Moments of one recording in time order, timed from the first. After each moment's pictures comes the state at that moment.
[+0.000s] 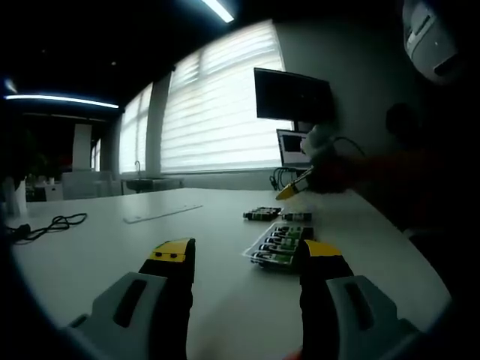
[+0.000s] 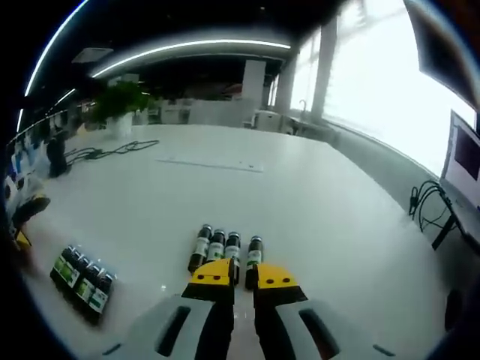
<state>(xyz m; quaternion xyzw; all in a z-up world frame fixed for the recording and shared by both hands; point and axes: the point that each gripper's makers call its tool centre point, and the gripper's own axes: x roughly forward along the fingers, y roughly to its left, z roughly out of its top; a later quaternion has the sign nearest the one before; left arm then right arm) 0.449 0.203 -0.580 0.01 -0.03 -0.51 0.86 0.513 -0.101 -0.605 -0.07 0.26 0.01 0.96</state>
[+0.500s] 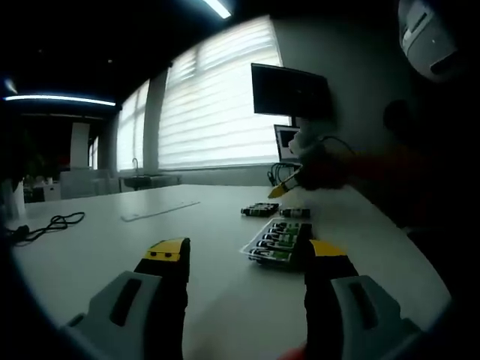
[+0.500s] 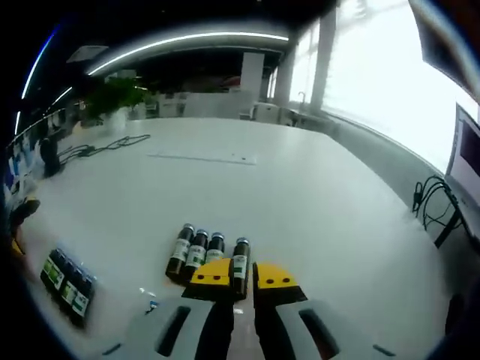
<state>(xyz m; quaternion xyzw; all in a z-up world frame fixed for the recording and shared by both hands) 0.449 0.201 -0.583 0.02 -0.02 -0.51 0.86 0.532 -0.117 -0.619 -0.06 0.28 0.01 0.96</state>
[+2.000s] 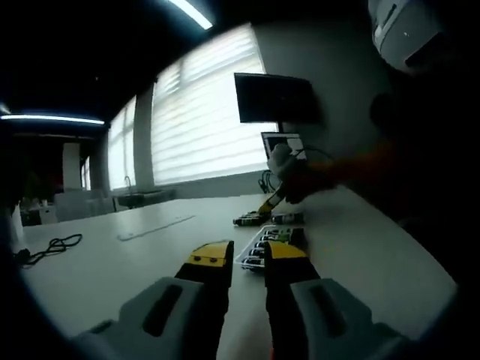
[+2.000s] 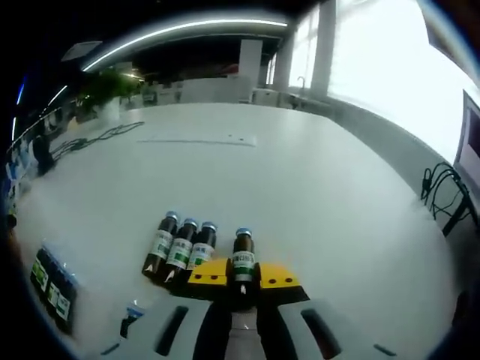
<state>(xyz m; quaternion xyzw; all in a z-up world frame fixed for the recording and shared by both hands) 0.448 0.190 -0.573 0.05 -0.07 -0.54 0.84 0.546 -0.125 -0.650 -0.06 0.32 0.00 0.95</state>
